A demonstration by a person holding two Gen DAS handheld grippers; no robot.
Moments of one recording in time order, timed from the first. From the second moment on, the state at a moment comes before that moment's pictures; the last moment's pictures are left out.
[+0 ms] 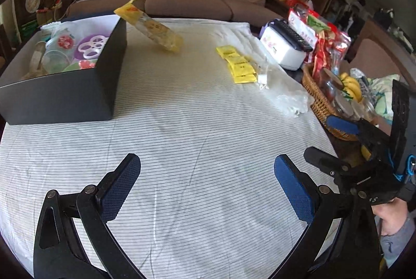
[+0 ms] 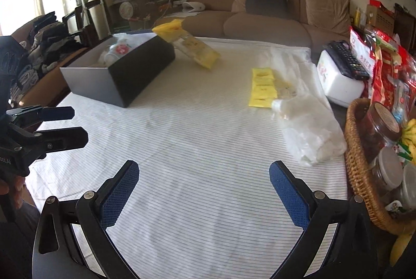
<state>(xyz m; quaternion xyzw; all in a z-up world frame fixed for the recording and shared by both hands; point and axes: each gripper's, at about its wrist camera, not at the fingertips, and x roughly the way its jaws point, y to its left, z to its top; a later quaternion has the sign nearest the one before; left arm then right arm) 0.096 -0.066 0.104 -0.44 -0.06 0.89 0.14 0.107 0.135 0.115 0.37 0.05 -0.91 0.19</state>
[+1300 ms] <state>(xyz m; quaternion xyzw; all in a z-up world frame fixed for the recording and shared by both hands) -0.001 -0.070 0.043 -0.48 -0.15 0.85 0.18 -0.015 0.128 0.081 0.39 0.01 -0.89 0.23</state>
